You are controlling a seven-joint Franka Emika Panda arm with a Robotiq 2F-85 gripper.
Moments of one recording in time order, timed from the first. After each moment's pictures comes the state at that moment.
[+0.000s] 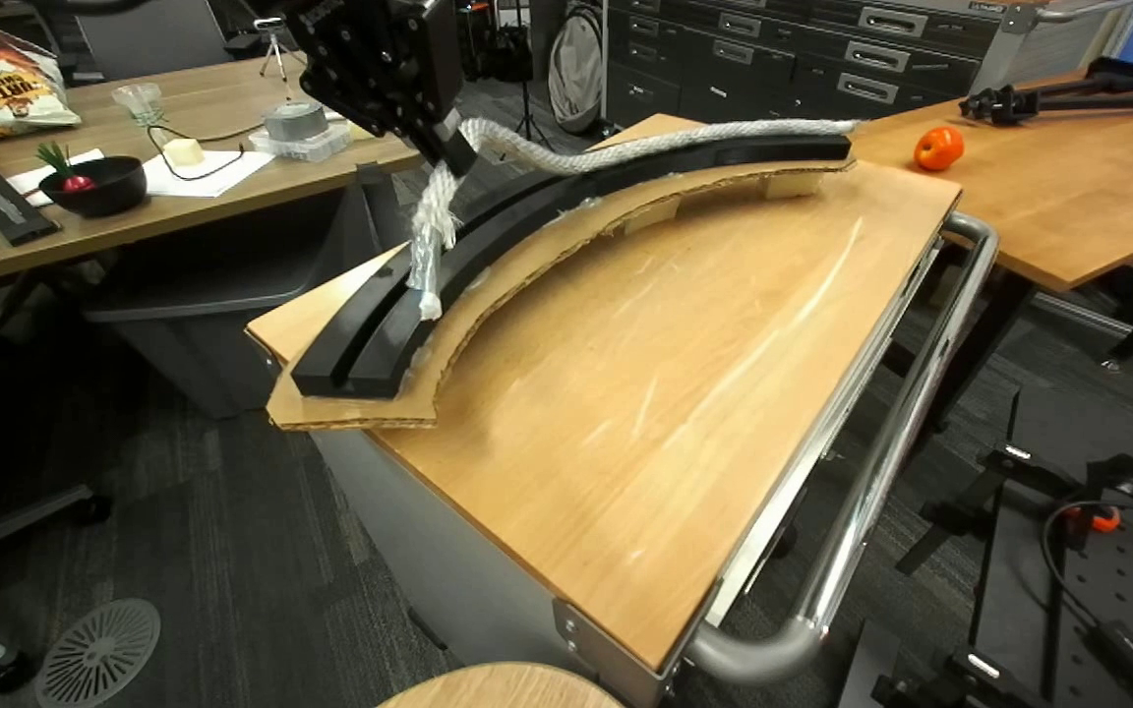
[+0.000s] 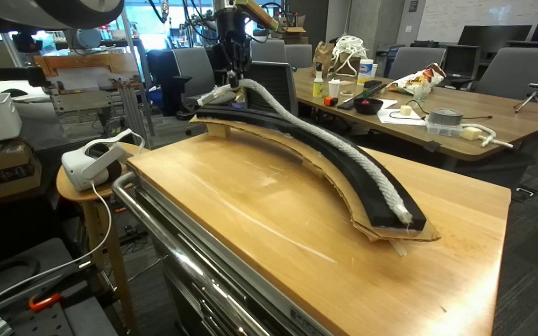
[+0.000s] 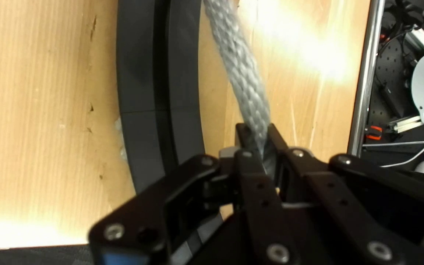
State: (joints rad) arm 0.34 0.94 0.09 -0.60 -0.35 1.13 -1.44
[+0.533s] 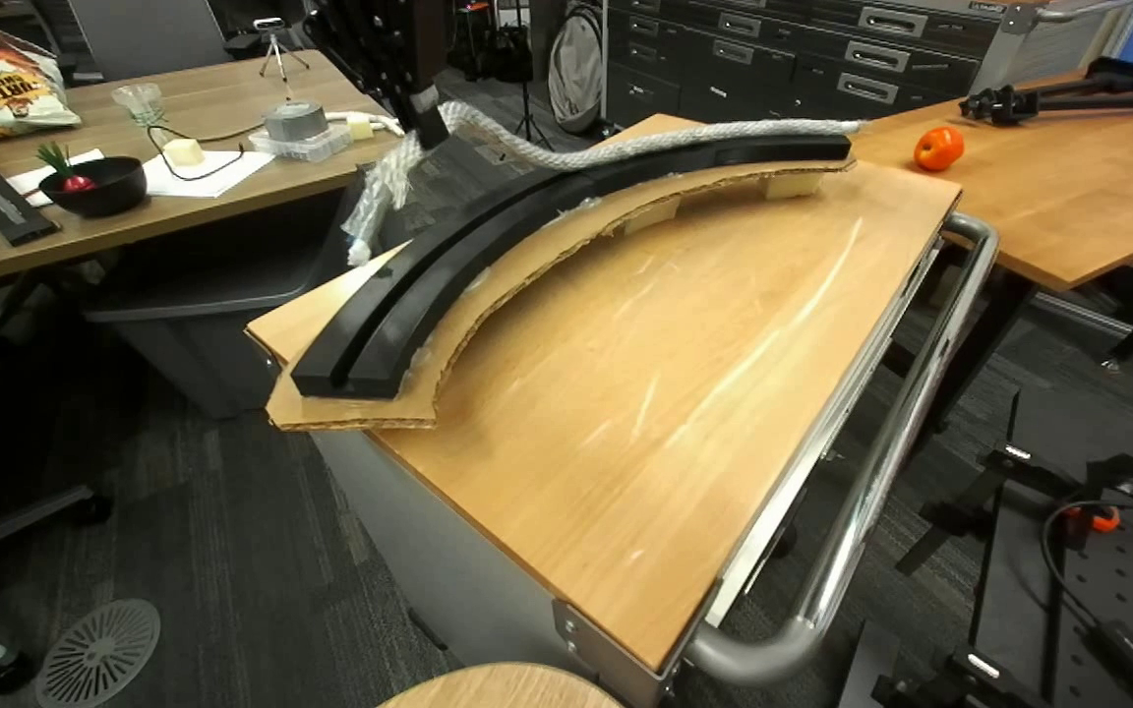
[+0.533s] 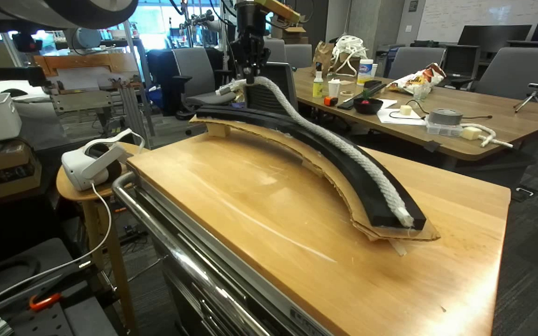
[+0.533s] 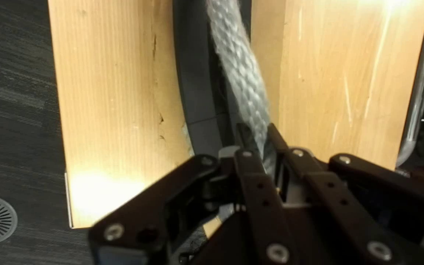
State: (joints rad) arm 0.23 0.94 0.10 -0.56 -0.21 1.26 -1.34
